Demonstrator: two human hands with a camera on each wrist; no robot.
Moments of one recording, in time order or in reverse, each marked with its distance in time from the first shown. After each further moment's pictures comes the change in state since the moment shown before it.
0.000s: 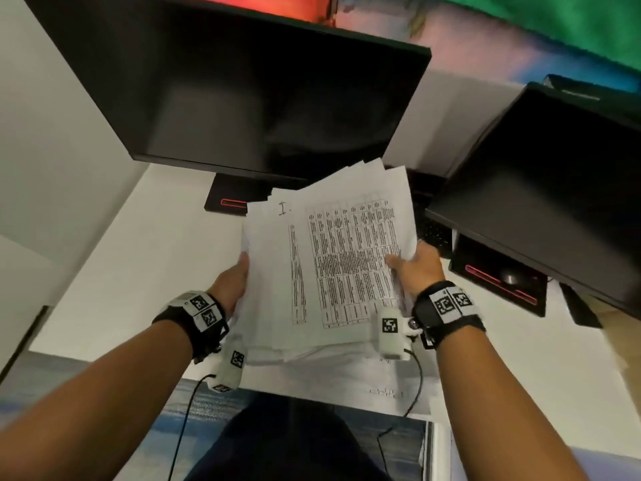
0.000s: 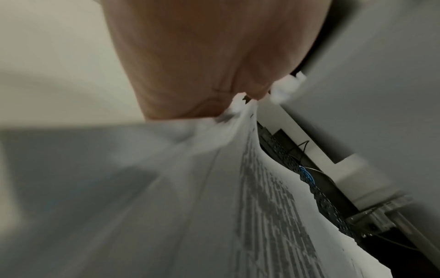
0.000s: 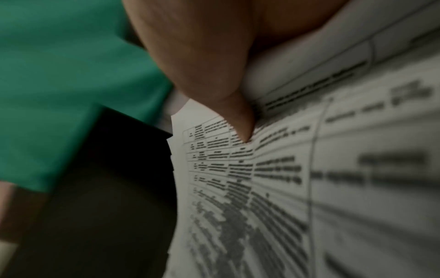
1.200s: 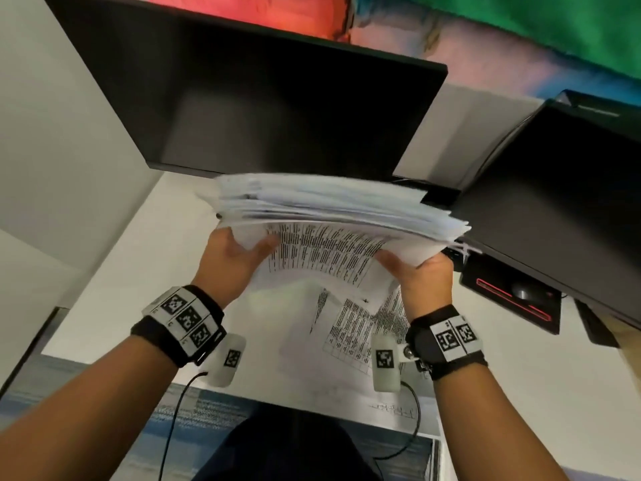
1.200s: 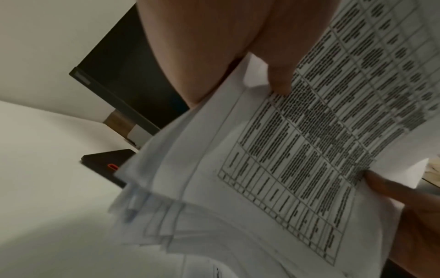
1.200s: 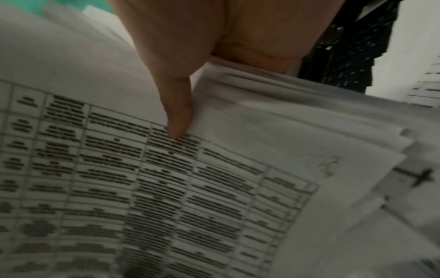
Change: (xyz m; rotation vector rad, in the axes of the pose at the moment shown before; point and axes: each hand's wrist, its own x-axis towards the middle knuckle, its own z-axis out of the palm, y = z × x) left_hand -0.061 0.060 -0.021 -0.008 0.088 0.849; right_hand -0.036 -0.022 0.014 0.463 -0.035 -0.463
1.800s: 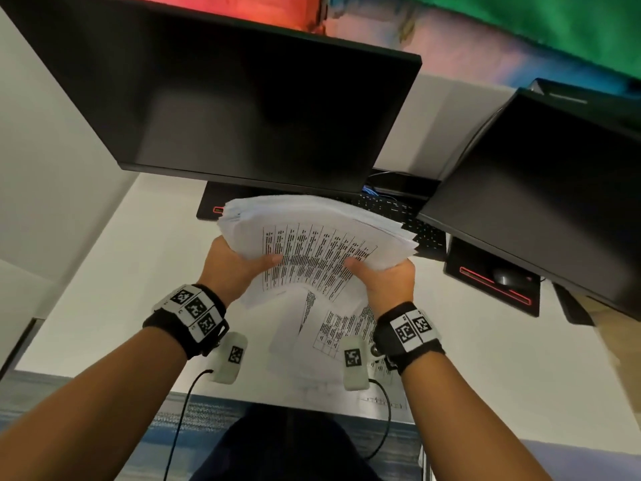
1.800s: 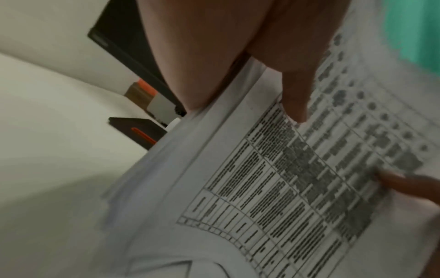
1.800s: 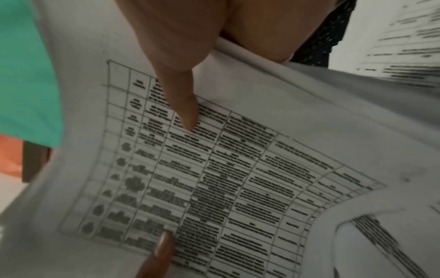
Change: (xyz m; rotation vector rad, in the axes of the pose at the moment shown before) left_hand 0.010 -0.044 0.025 -0.020 -0.056 -0.258; right_hand -0.008 0.034 0.020 -0.022 0.087 0.261
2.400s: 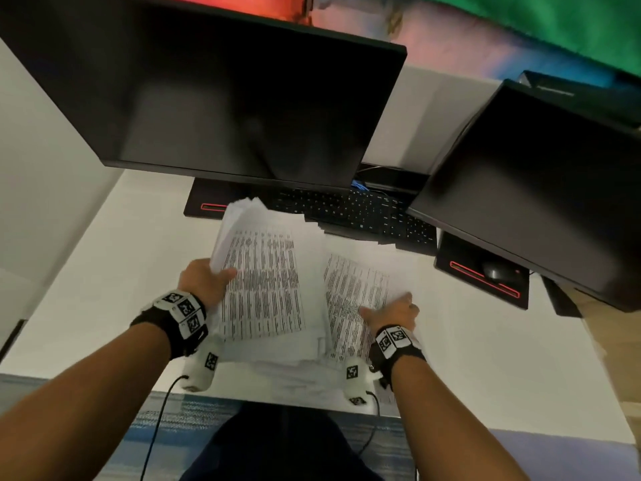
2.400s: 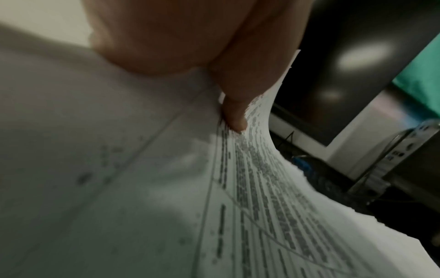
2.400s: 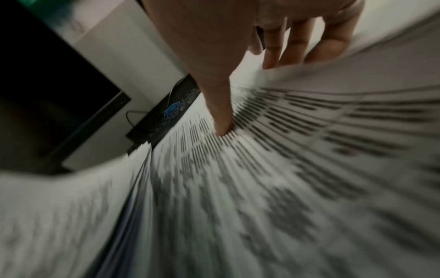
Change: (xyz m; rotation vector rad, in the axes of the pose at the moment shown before) left_hand 0.016 -0.057 -0.019 0.549 0.085 -0.336; right_hand 0.020 0.095 -0.051 -0.896 0.206 0.553
